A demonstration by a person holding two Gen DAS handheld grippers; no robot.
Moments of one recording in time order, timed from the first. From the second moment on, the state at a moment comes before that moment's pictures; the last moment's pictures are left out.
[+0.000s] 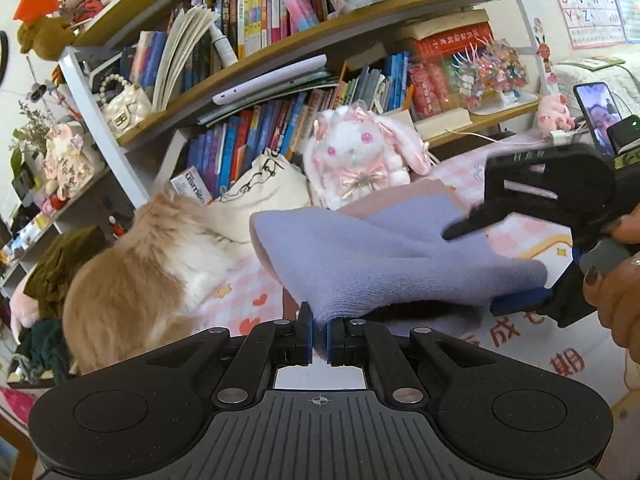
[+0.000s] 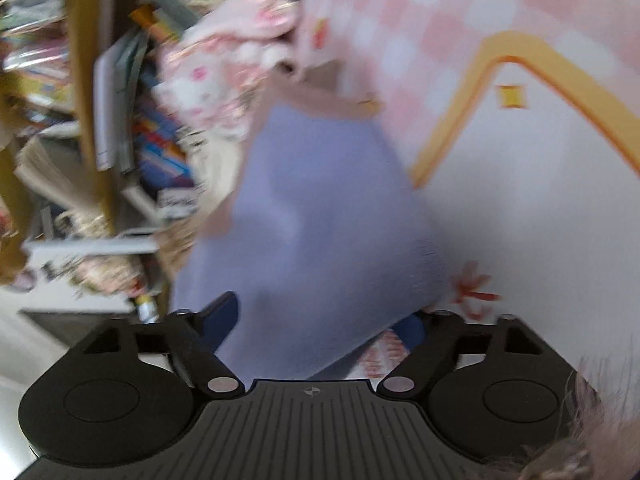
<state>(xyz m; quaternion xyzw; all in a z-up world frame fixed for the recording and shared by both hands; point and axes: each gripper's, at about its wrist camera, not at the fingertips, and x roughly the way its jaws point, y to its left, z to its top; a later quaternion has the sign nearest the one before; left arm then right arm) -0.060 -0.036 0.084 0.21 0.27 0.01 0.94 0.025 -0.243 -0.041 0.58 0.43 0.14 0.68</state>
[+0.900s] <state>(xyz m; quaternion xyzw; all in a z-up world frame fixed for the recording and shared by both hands) -0.083 0.079 0.188 -0.12 0.13 -0.09 0.98 0.130 -0.161 0.232 0.35 0.19 0.46 0.79</state>
